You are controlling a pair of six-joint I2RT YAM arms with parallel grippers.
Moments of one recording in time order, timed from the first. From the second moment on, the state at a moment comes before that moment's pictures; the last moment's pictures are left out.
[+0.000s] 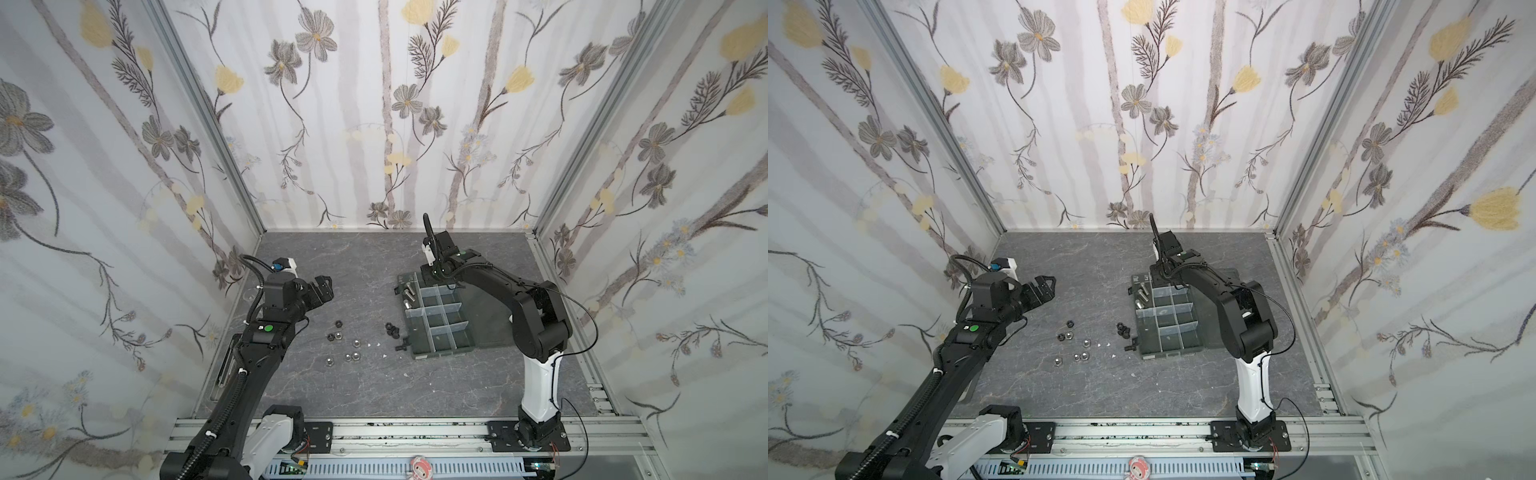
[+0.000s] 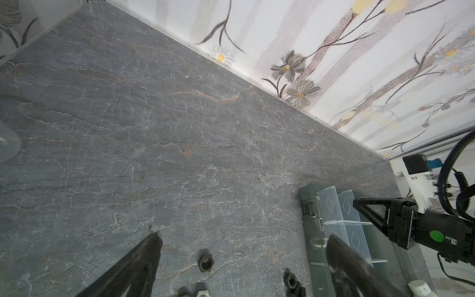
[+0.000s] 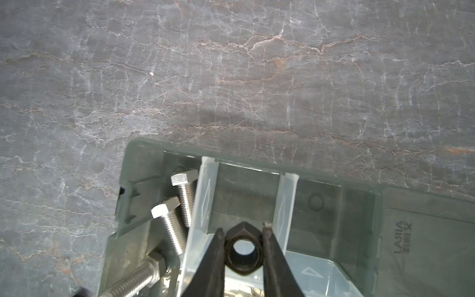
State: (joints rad) left arm -0.10 0.97 0.76 -0.30 0.10 -0.53; right arm 0.49 2.03 1.59 -0.56 0.03 0.16
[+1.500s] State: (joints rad) left arm -0.28 1.47 0.94 -0.67 -0.08 -0.40; right arm 0.52 1.39 0.96 -0.20 -0.09 0.29
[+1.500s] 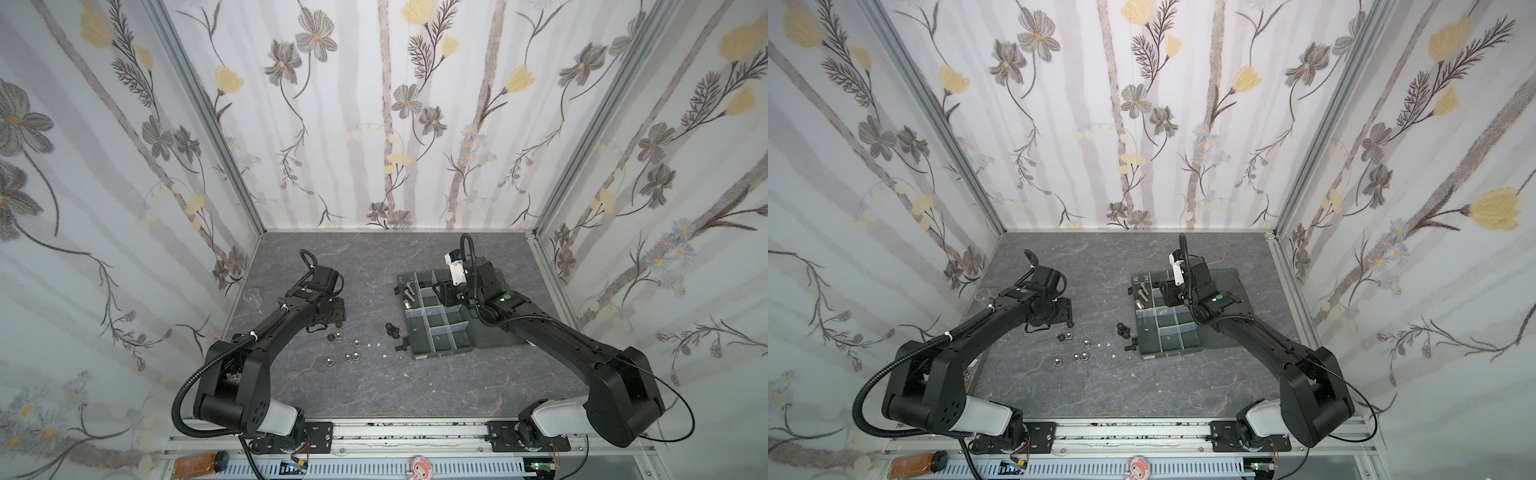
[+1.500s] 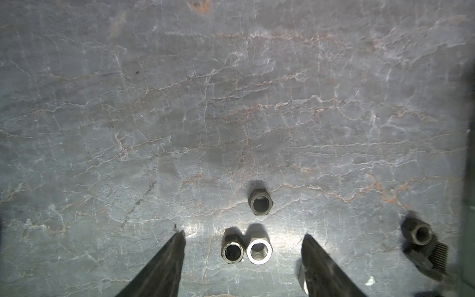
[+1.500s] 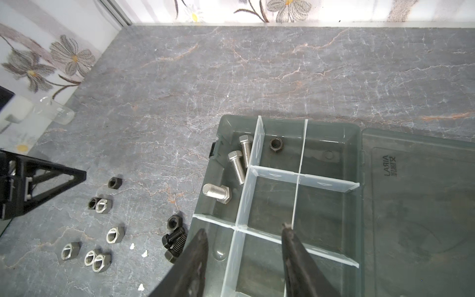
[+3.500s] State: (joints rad) left arm -0.36 1.74 1.02 -0.67 -0.11 -0.35; right arm 0.53 1.41 0.93 -0.14 -0.11 0.29
